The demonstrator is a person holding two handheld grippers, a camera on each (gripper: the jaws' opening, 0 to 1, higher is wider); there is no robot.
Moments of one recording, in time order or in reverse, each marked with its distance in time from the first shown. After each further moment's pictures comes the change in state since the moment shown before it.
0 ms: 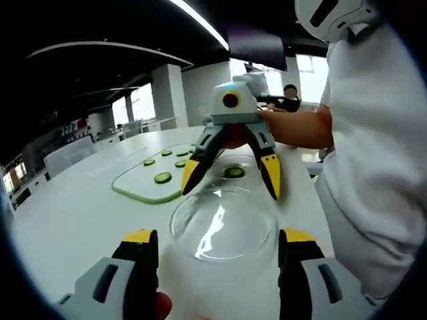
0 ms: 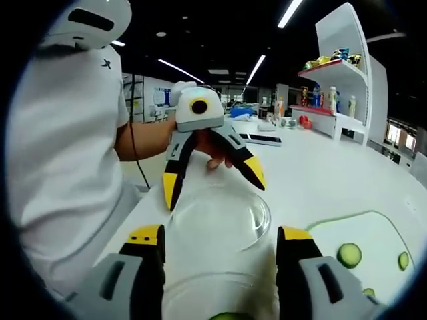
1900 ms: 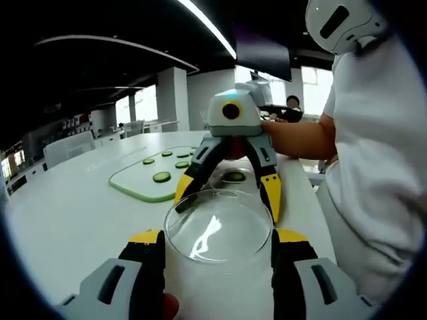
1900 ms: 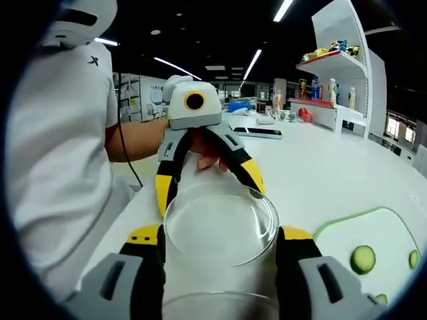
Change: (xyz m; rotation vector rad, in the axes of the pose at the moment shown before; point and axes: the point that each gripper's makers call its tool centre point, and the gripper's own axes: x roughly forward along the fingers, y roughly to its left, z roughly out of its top) left arm 0.007 -0.001 -0.001 -0.067 -0.050 -0.014; right arm 0.021 -0.004 -0.008 0.027 0.027 -0.004
